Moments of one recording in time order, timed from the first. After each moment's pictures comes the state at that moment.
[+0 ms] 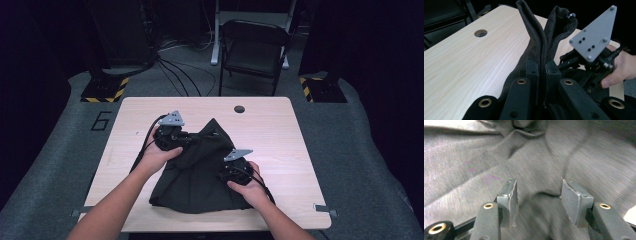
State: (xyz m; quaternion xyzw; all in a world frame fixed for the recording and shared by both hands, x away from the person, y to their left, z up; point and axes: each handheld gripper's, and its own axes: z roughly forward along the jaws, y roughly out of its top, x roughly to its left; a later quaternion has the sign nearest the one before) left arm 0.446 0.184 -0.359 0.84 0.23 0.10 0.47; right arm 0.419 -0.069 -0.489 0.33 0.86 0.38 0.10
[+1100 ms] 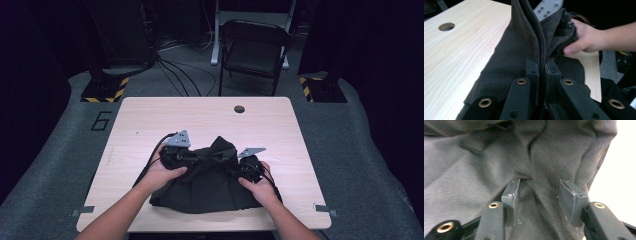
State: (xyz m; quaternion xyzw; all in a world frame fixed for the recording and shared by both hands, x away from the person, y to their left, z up) left arm 0.413 0.169 -0.391 0.86 0.18 0.05 0.48; right arm 0.432 -0.105 -0.501 0.38 0.84 0.38 0.08
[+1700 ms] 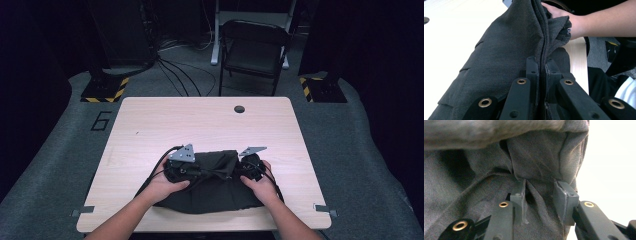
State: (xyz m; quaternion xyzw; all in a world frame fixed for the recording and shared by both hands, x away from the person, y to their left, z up) left arm 0.387 0.159 -0.409 0.87 0.15 0.03 0.47; right arm 0.442 -0.112 -0.510 0.39 0.84 0.37 0.10
